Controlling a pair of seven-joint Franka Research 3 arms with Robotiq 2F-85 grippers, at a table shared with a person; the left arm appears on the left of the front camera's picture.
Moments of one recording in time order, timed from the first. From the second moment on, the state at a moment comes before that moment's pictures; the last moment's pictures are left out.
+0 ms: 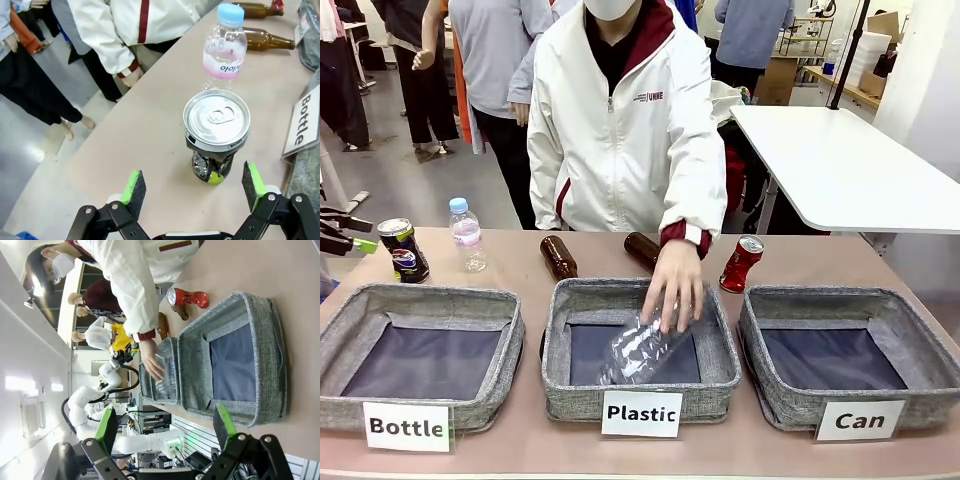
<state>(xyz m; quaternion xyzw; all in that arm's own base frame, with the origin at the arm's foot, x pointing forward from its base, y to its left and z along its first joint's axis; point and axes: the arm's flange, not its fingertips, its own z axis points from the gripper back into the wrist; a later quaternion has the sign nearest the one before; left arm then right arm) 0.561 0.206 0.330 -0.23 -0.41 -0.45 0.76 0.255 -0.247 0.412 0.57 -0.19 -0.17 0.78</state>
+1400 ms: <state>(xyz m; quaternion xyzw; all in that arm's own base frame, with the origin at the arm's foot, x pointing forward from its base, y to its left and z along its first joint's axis) 0.595 0.171 0.300 -0.31 -0.38 -0.50 0.71 0.255 -0.248 0.412 0.57 -0.19 -0.17 0.78</state>
